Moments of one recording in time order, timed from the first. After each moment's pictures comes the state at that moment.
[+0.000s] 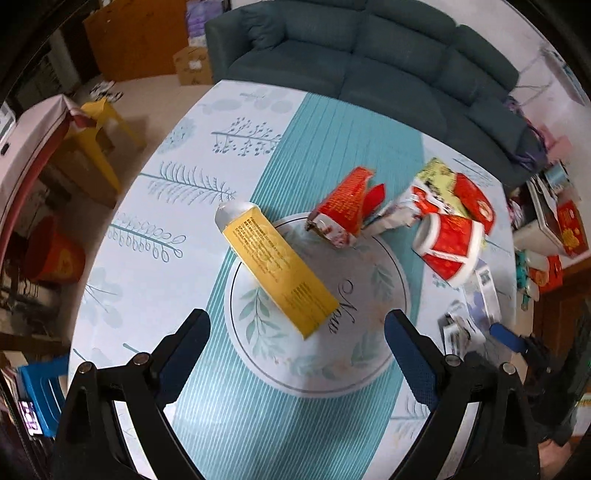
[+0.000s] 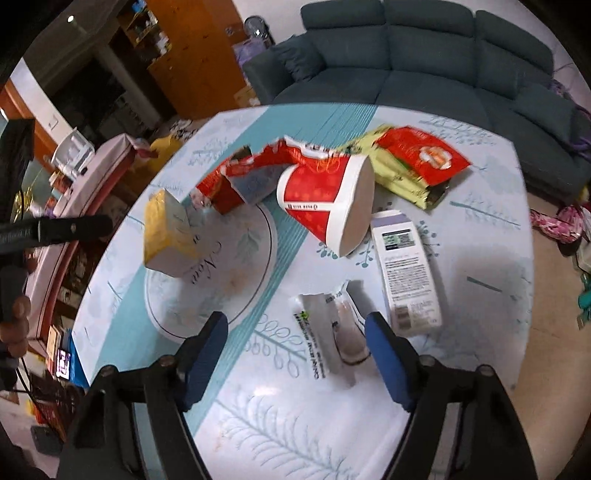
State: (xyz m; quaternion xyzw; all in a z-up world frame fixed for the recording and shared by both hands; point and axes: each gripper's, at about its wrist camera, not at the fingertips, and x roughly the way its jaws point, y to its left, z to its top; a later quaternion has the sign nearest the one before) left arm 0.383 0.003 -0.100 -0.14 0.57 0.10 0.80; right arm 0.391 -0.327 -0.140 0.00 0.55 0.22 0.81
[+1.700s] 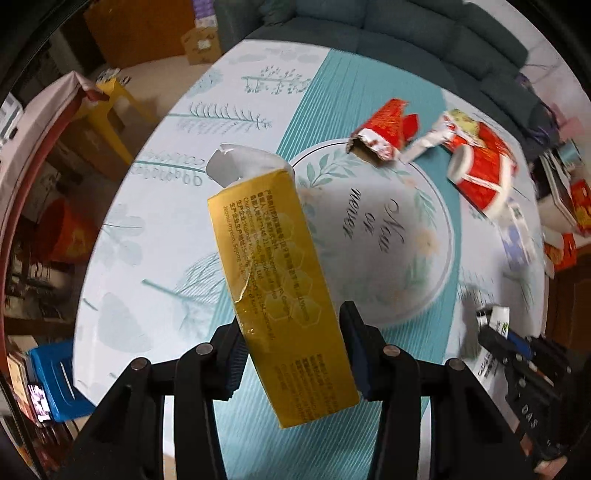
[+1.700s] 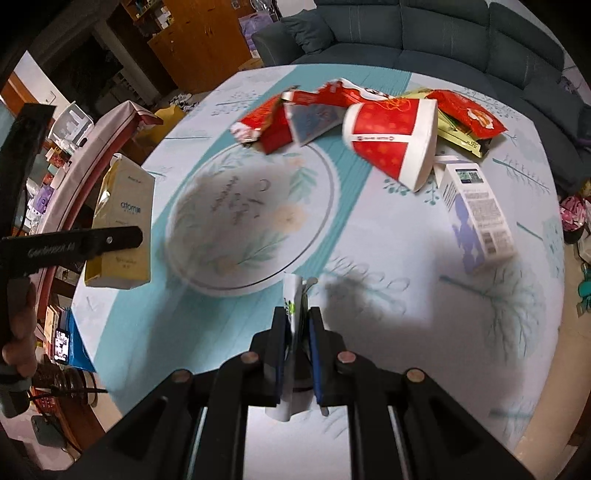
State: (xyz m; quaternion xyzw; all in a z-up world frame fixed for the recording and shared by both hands) left arm 0.292 0.006 -0.129 -0.11 0.60 0.10 0.79; right arm 0.332 -0.269 -0.148 -0.01 0.58 0.21 0.78
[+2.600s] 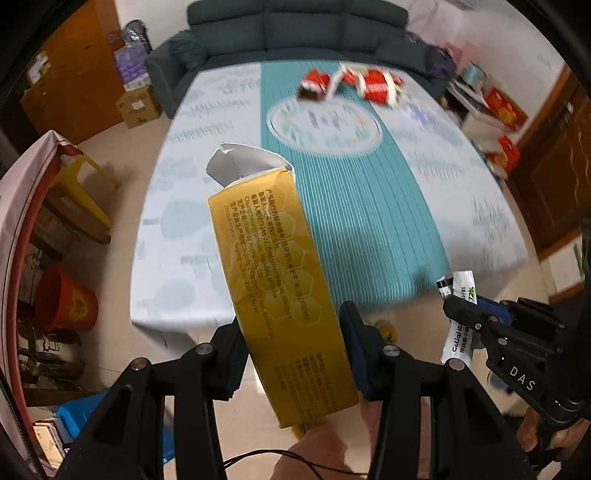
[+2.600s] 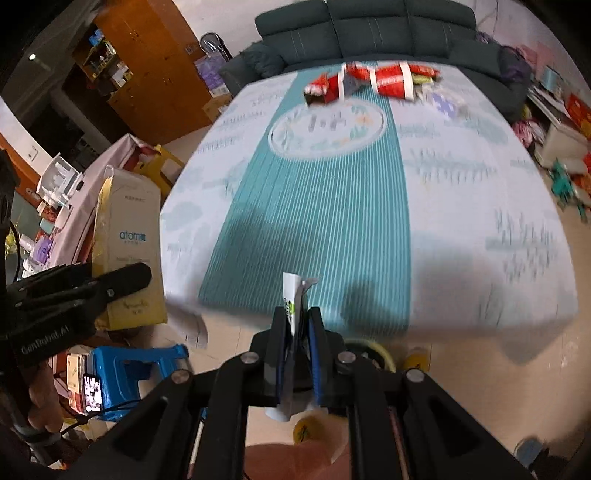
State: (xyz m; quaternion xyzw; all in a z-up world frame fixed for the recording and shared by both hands) left arm 0.048 0.060 -0.094 0.01 0.55 -0.06 0.83; right arm 0.080 -0.153 -0.110 0.09 0.55 0.09 0.82
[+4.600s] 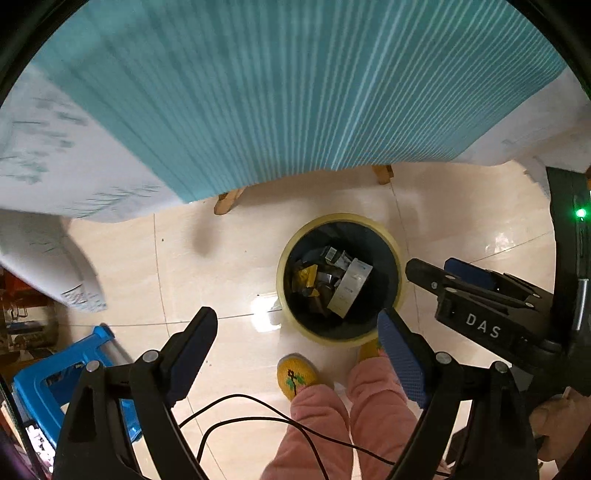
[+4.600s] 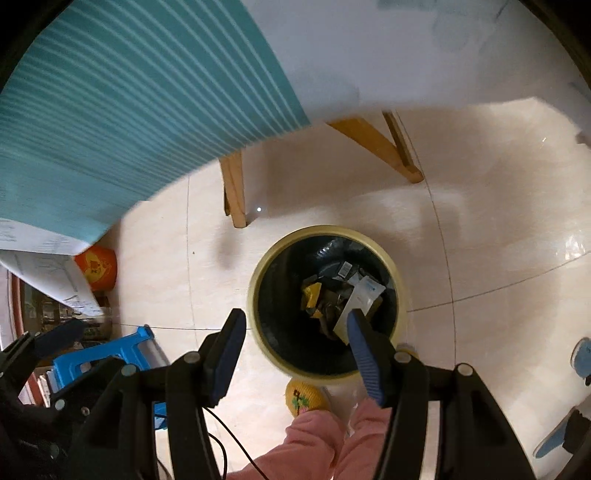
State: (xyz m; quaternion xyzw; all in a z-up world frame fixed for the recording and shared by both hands) left arm 0.010 0.000 -0.340 0.03 0.66 -0.06 0.75; right arm 0.017 -0.207 -0.398 0.19 0.65 0.00 0.74
